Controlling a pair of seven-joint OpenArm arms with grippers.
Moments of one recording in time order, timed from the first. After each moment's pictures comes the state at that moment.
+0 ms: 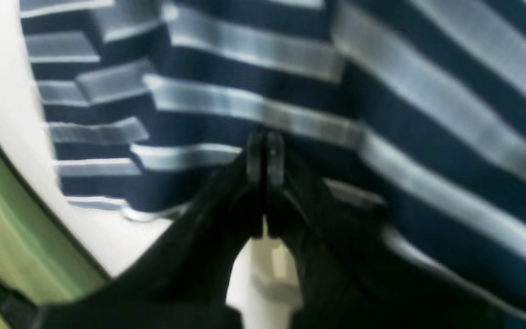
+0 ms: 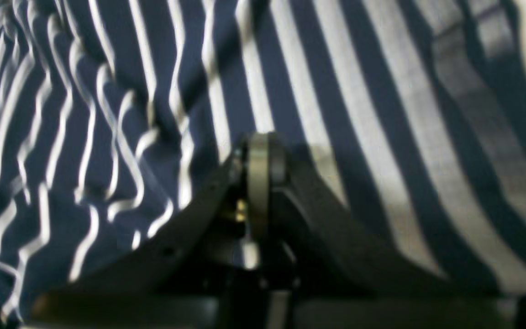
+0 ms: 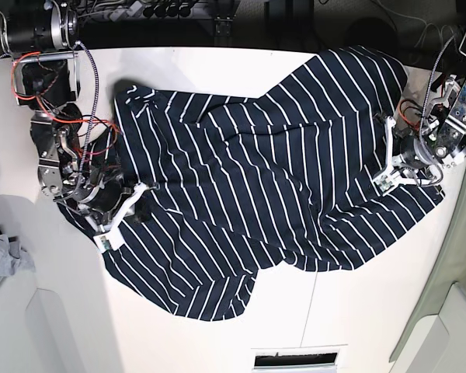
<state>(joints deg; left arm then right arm) -2.9 -40.2 24.4 72.6 -3.6 -19.8 28.8 19.5 9.9 -4.8 47.0 12.2 31.5 -23.1</state>
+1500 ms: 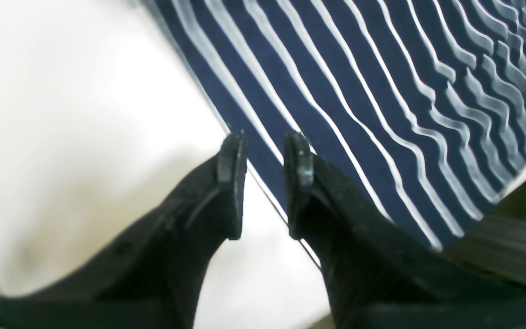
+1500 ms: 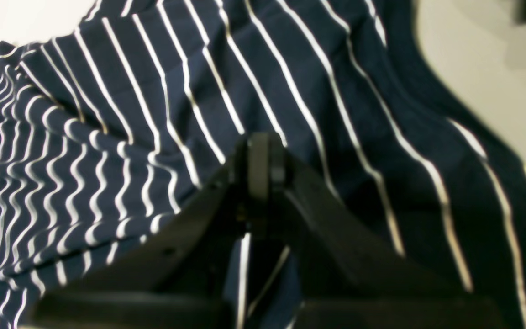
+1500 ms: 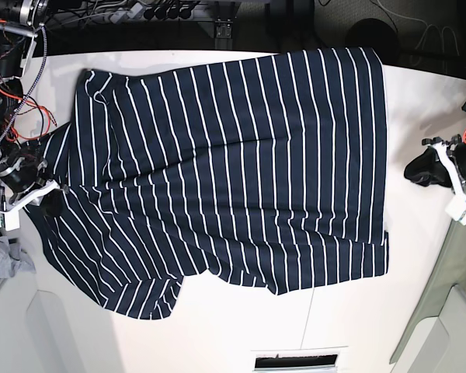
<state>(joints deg) 7.1 -44.9 -7.8 76.6 -54.5 -38.0 46.9 9.4 19.1 17.5 59.9 25.8 31.4 -28.1</state>
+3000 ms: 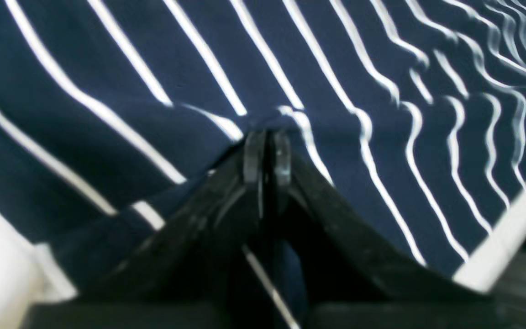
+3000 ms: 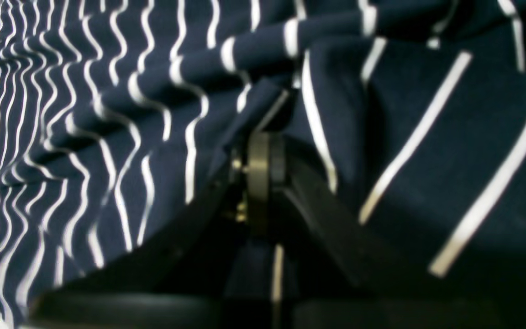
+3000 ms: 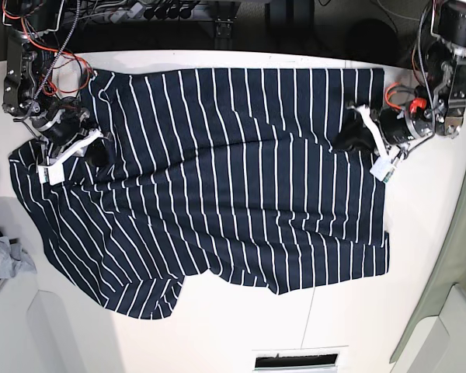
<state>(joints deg) 0.2 -27.6 3.9 61.0 -25.6 -39.9 25.2 -0.3 12.6 14.0 62.0 26.4 31.9 -28.6</state>
